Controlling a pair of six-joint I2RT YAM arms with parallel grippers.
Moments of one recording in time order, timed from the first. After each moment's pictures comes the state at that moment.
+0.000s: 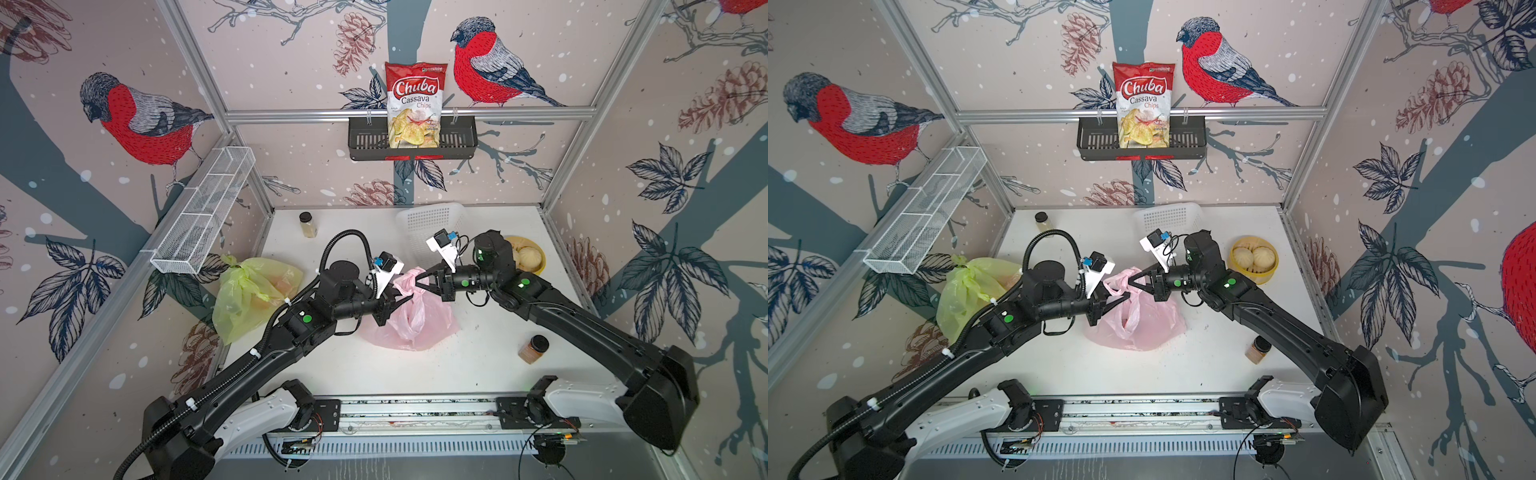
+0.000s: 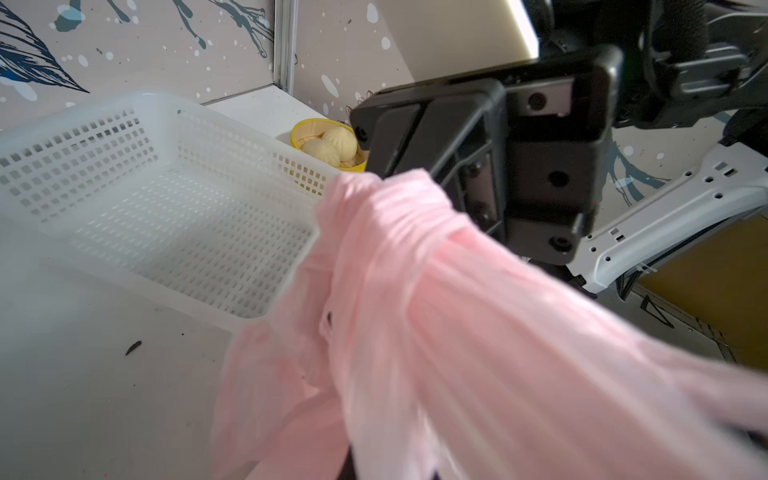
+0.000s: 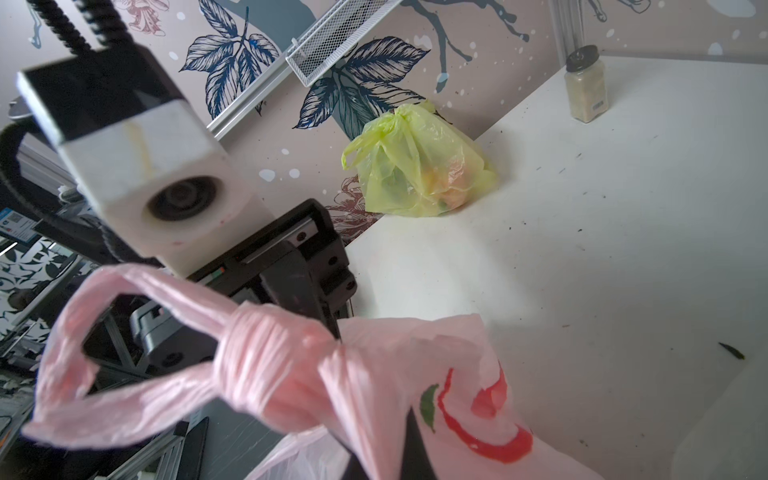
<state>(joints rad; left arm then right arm) -0.72 0.97 0.84 -0.23 0.50 -0.15 0.71 1.25 1.01 -0.12 -0.77 0.31</state>
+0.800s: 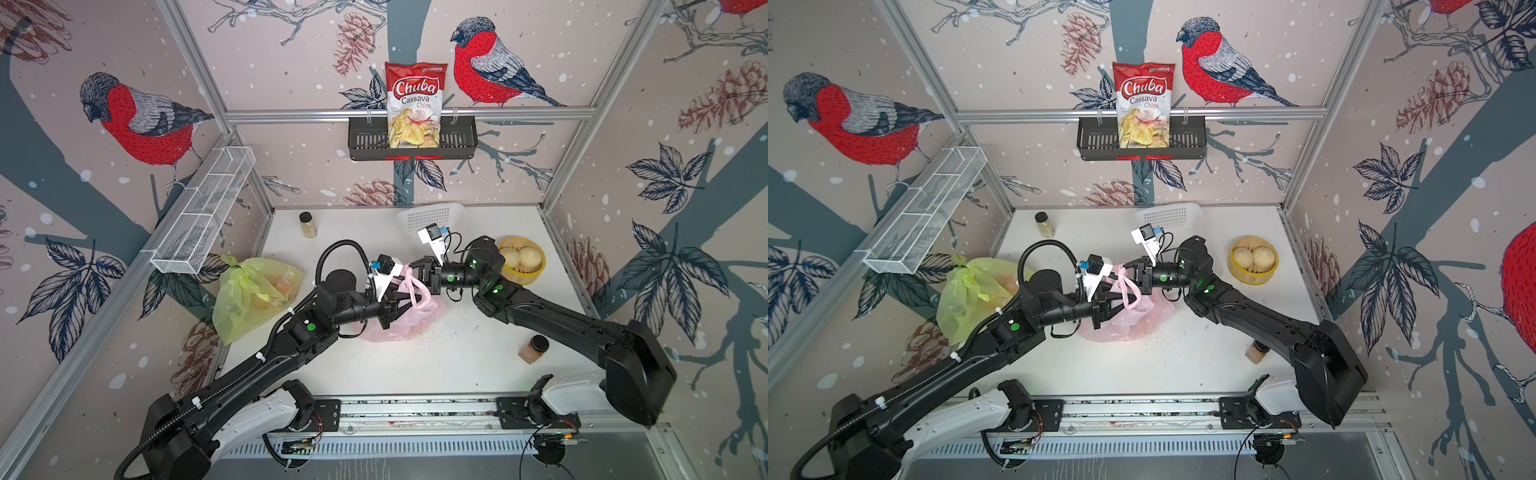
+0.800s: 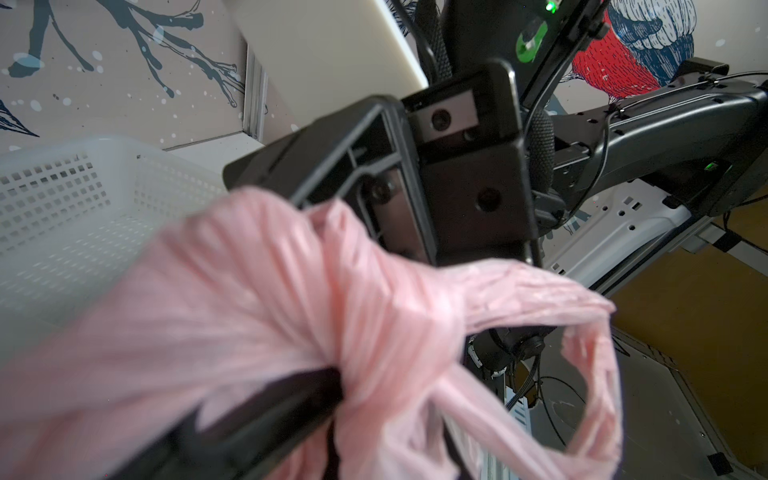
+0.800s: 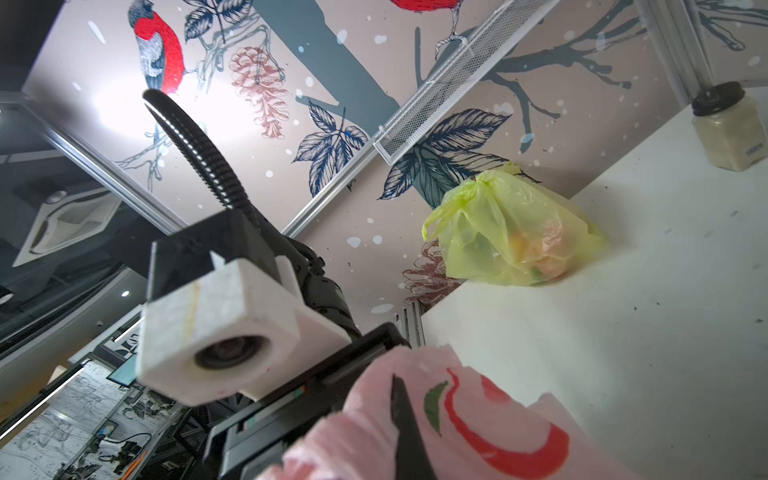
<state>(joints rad) -0.76 0.94 0.70 0.07 0.51 -0.27 0.78 1.39 0.90 0.62 -0.86 0.80</state>
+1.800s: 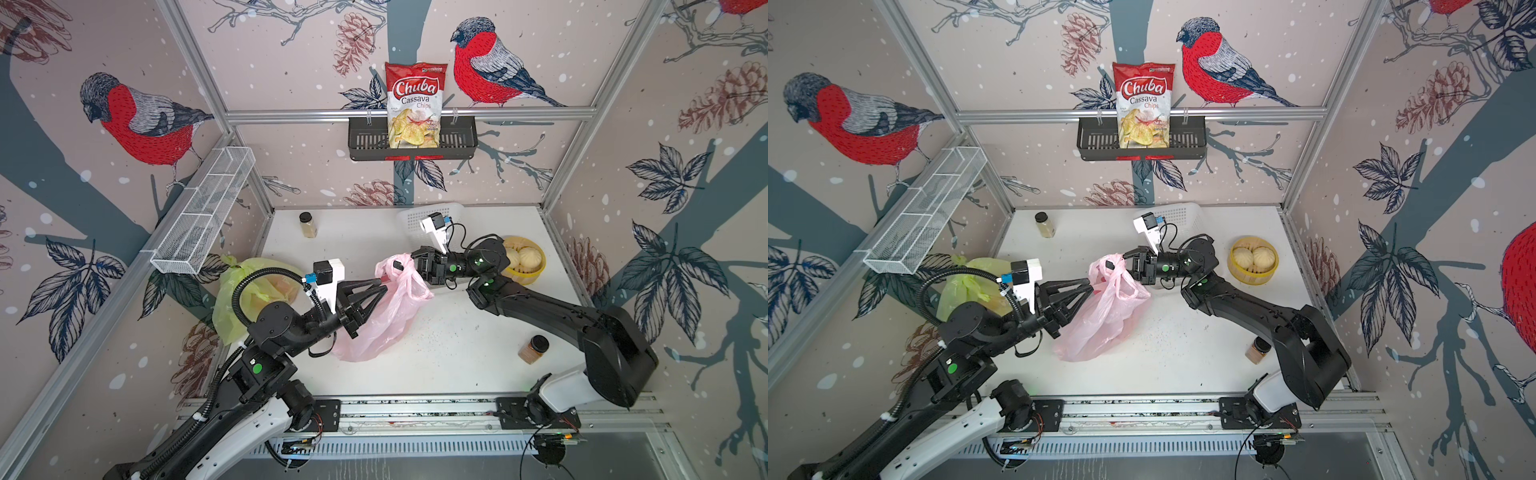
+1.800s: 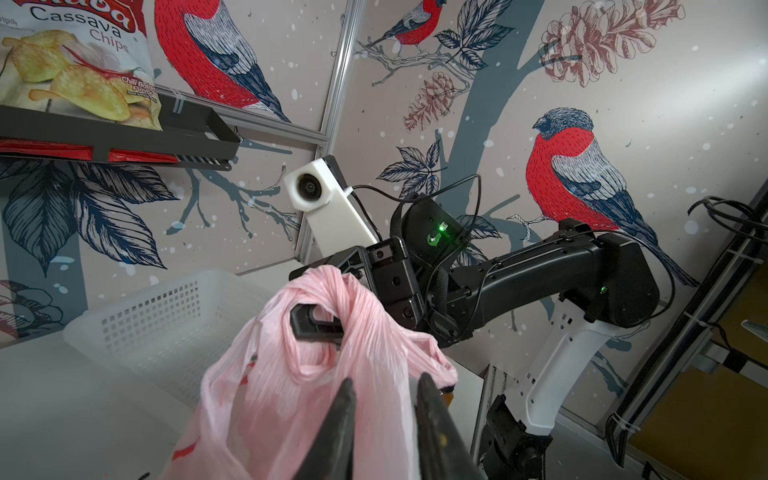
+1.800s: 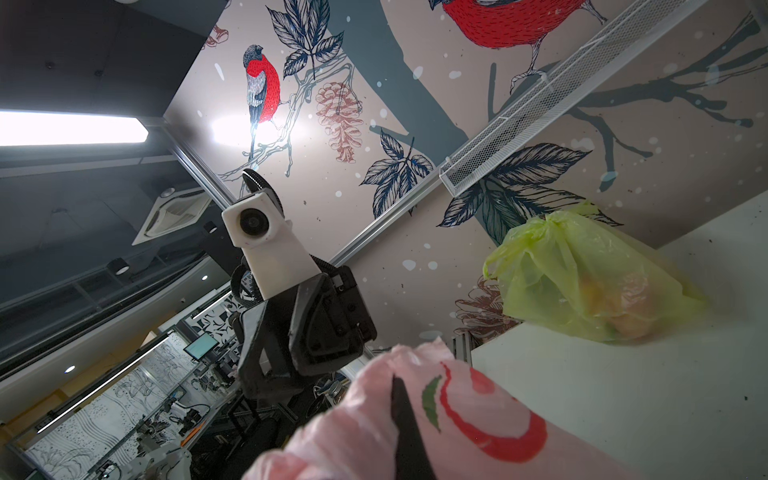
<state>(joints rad) -0.76 0.57 0.72 0.01 0.28 -0.36 0.75 1.50 0.94 0.96 -0.98 1.00</state>
